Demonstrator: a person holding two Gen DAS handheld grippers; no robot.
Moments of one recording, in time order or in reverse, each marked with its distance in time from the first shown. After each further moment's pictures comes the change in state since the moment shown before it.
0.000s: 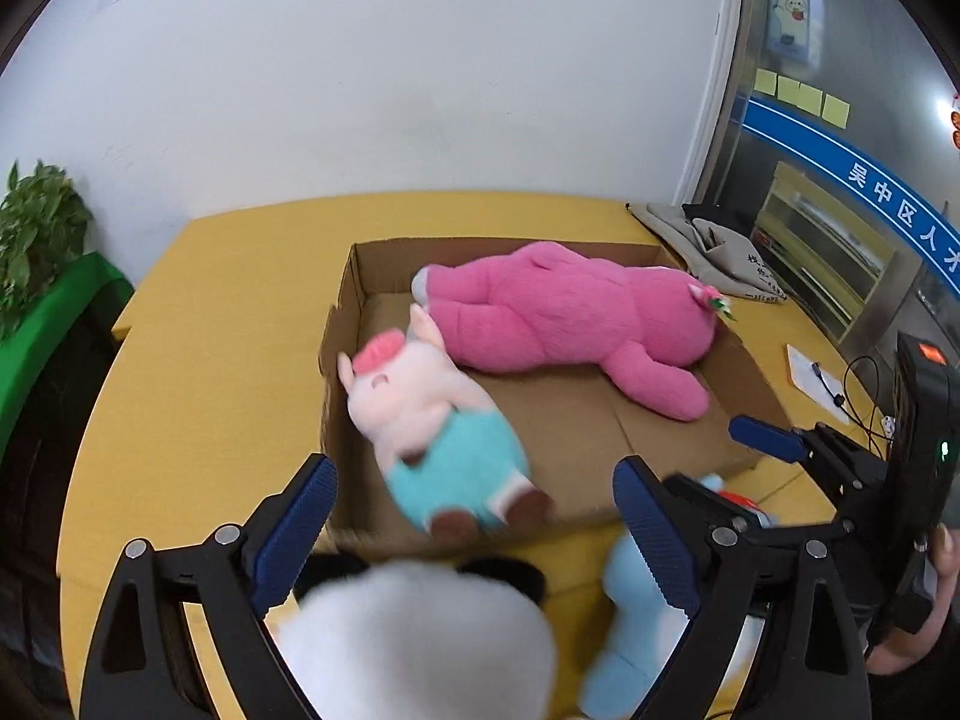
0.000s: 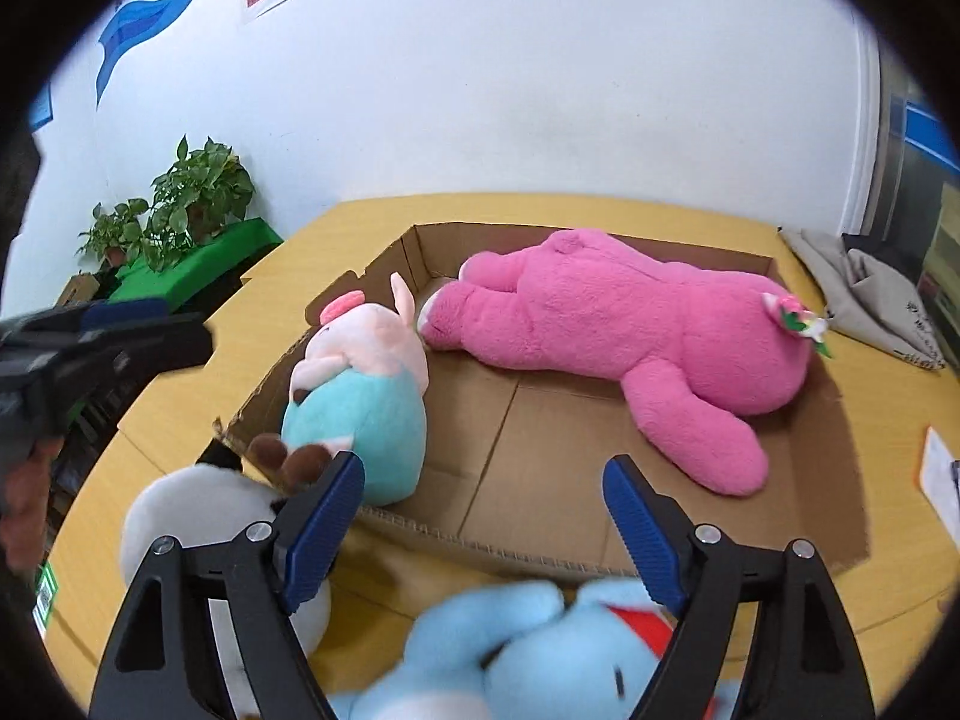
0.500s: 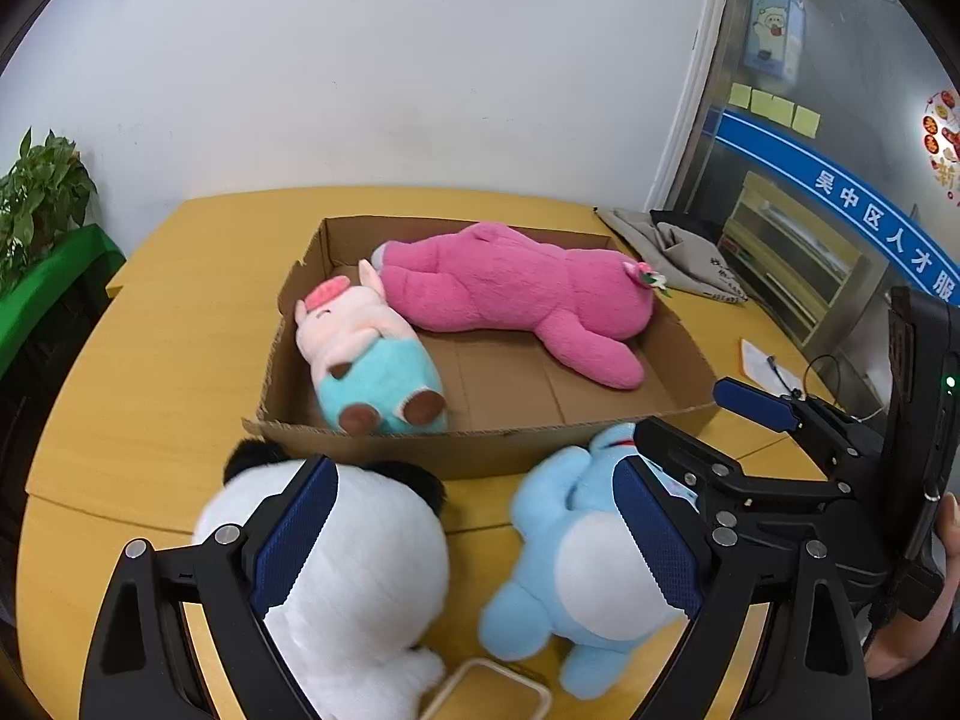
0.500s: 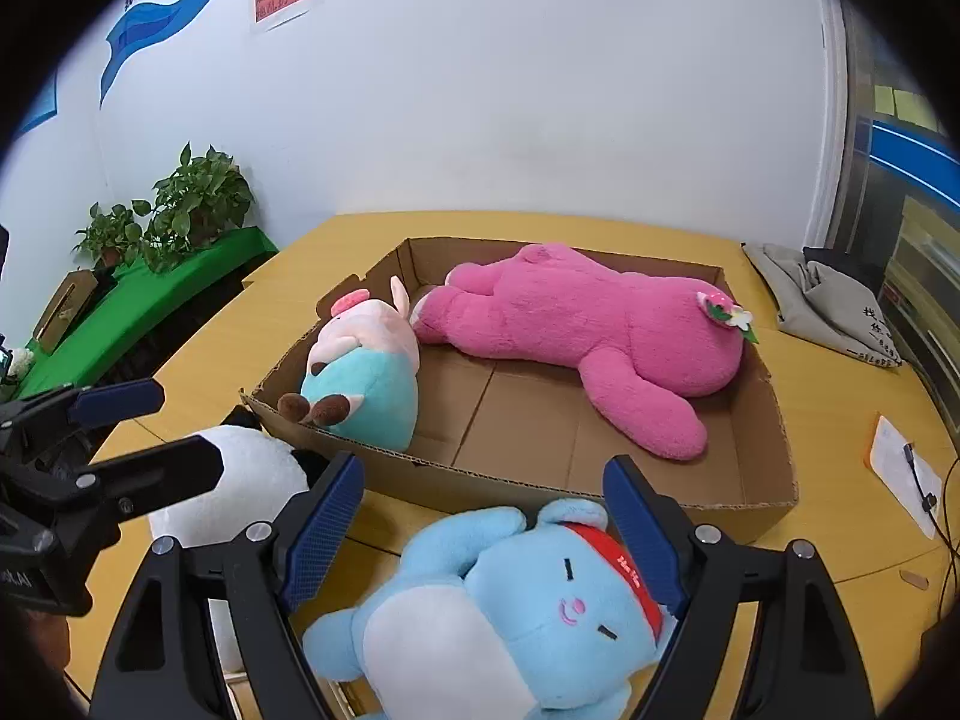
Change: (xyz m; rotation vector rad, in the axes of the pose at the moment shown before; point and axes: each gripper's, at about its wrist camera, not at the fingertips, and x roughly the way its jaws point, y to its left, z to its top) left arm -0.035 -0.045 -0.050 -0.052 -0.035 -0.061; right arm -0.072 -0.002 -0.027 -0.014 -0.046 -0.049
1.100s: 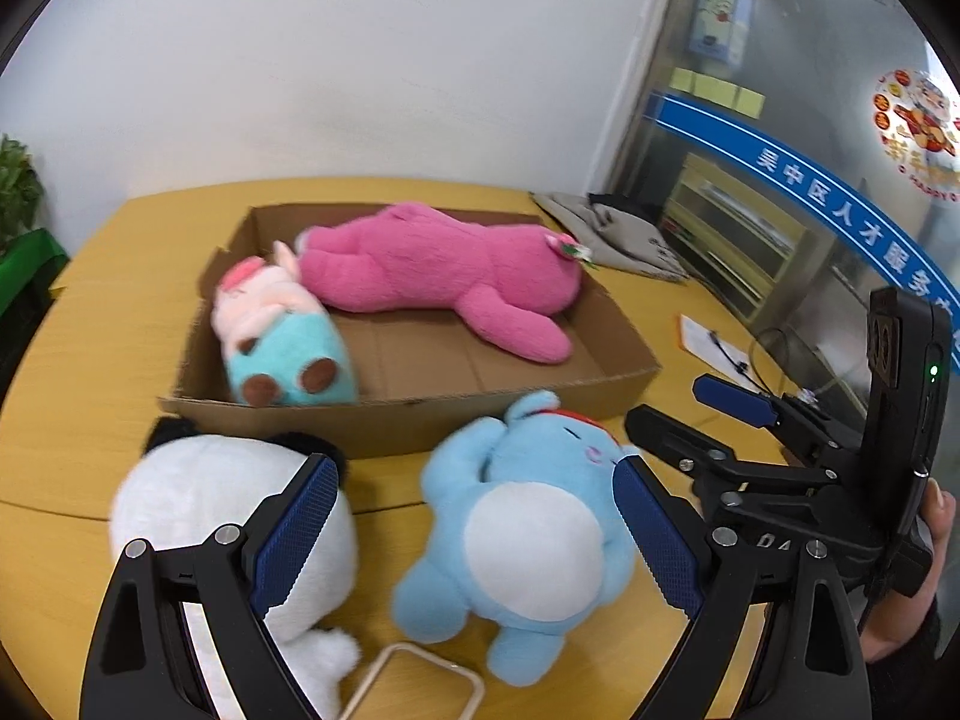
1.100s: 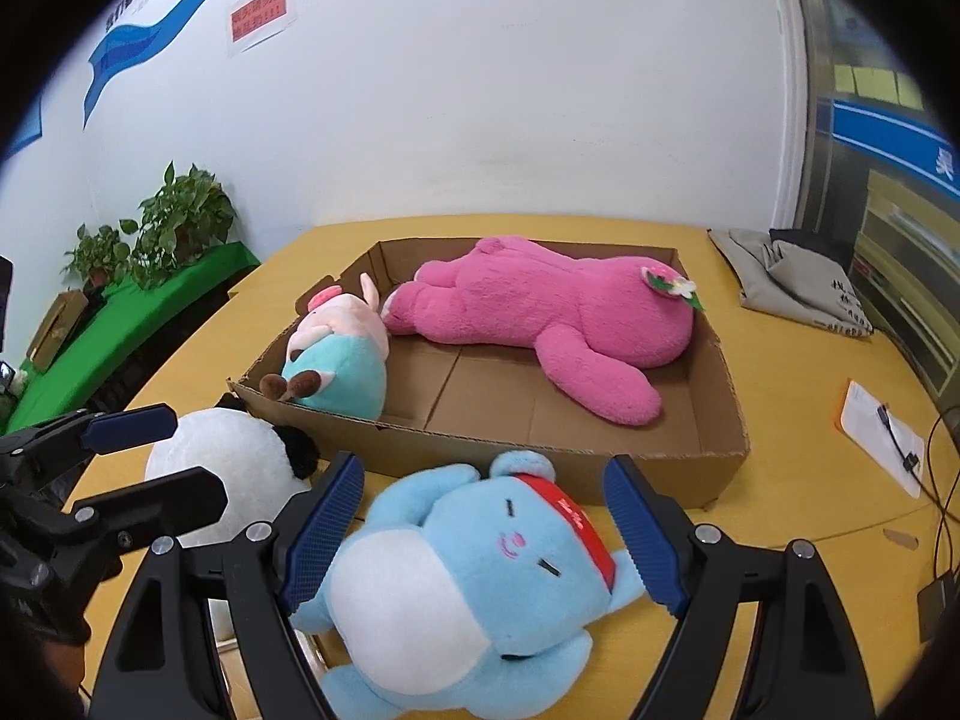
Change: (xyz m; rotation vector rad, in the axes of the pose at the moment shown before) left arm 0.010 -0.036 -0.019 0.046 0.028 -0.145; right arm -0.029 -0.038 -0.033 0.076 -0.025 -0.021
